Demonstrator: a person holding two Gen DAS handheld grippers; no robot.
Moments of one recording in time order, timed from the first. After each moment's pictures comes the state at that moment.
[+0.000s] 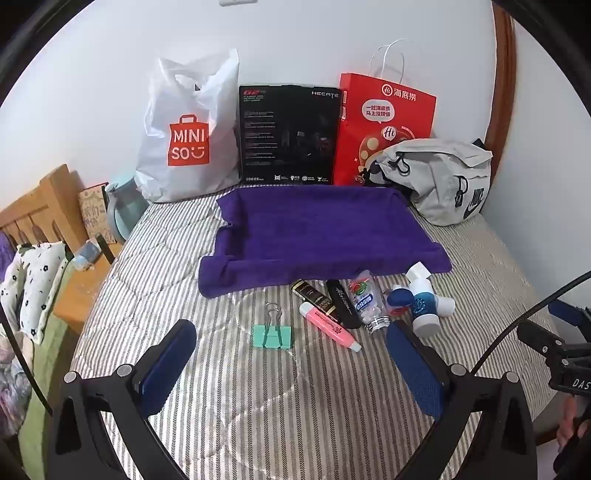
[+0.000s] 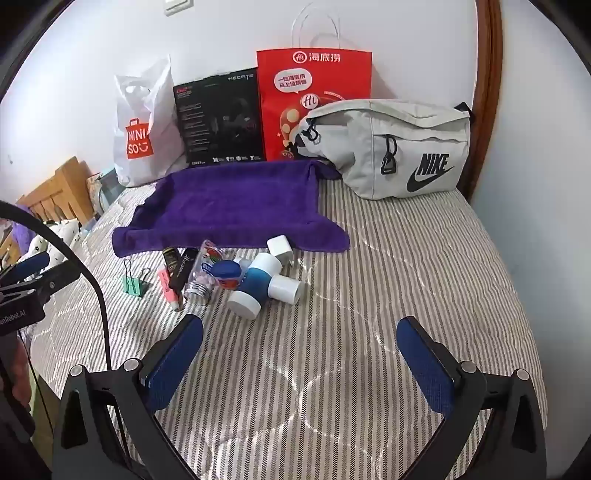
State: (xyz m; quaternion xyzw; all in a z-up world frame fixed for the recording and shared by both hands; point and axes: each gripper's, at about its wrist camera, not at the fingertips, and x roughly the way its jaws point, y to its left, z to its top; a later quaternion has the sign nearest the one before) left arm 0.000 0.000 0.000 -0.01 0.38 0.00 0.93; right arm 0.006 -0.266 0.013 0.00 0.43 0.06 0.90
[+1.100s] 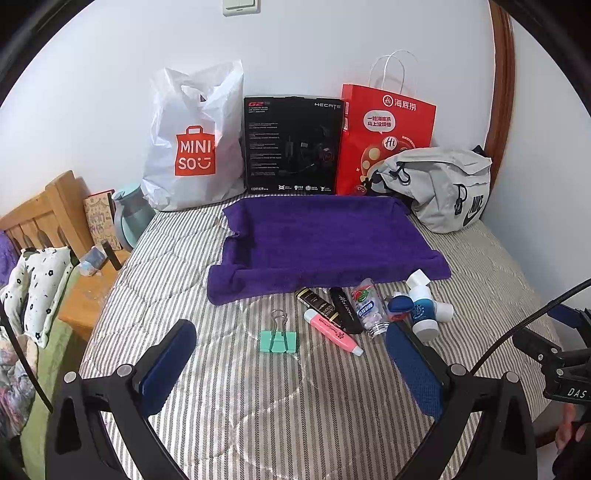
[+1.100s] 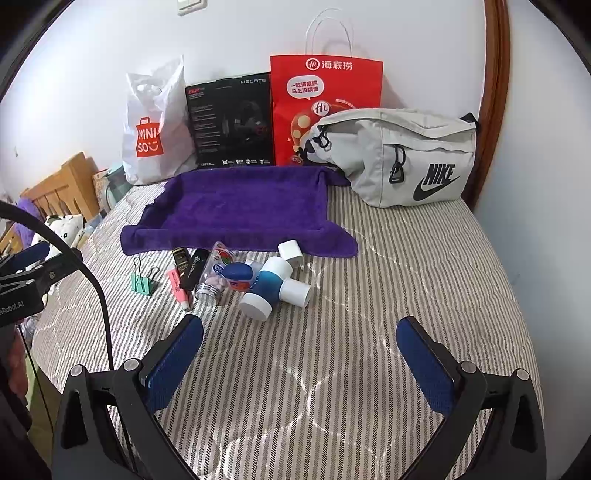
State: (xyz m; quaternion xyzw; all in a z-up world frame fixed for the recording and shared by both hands) left arm -0.008 0.000 0.013 0.00 0.36 0.01 0.93; right arm 0.000 -0.257 0.020 -0.02 0.42 0.07 0.90
